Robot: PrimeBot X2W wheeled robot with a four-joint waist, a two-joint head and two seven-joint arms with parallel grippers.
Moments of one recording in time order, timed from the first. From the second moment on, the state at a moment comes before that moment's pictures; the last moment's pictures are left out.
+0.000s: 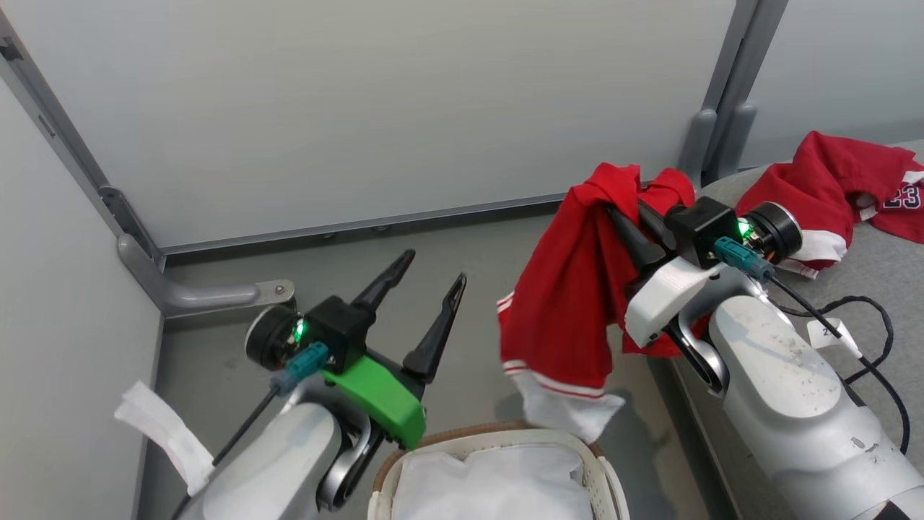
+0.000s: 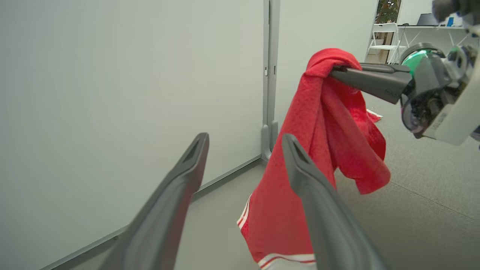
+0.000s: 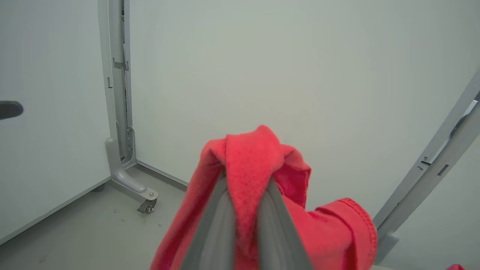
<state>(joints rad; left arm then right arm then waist) -0.52 0.27 -0.83 0.34 -0.60 -0.03 -0.26 -0.64 -0.18 0.44 0.56 0.21 0.13 -0.26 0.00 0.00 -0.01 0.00</state>
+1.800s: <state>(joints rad) -0.30 0.13 -0.61 0.28 -0.30 -0.13 -0.26 -0.79 -0.27 0.03 0.55 0.08 0.13 -0.26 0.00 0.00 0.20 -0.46</state>
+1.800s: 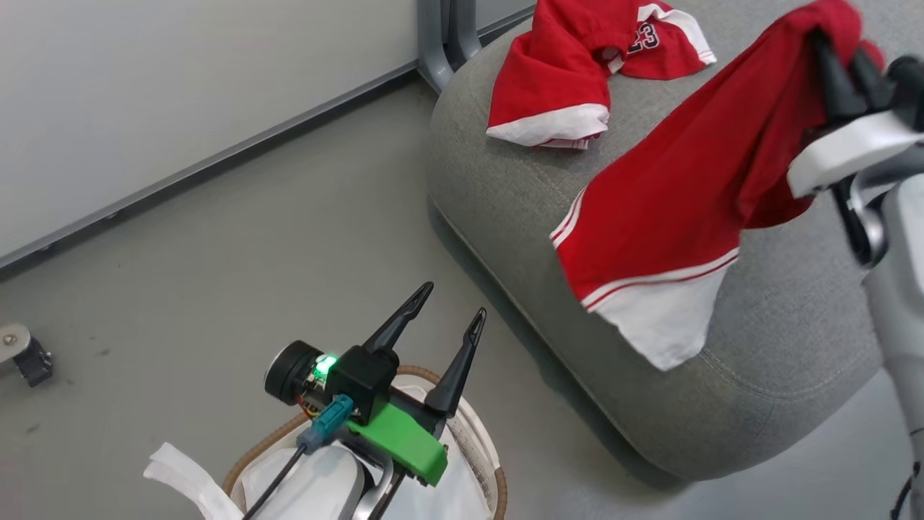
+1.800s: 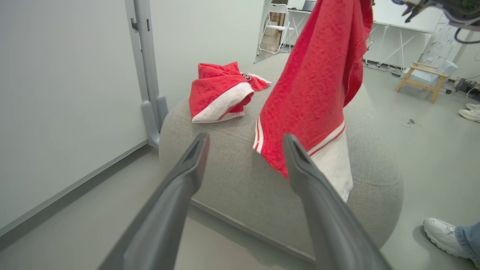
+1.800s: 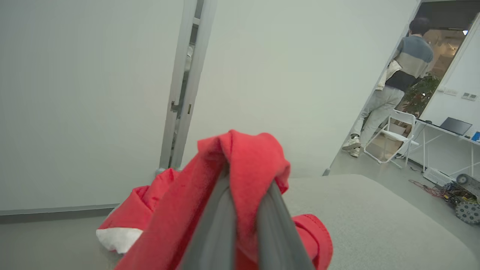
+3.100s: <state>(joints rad) -0.52 0.14 -0.60 0.23 -0.20 -0.13 -0.26 -1.03 -0.30 -0.41 0.91 -0.22 0.13 -0.26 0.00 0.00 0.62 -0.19</state>
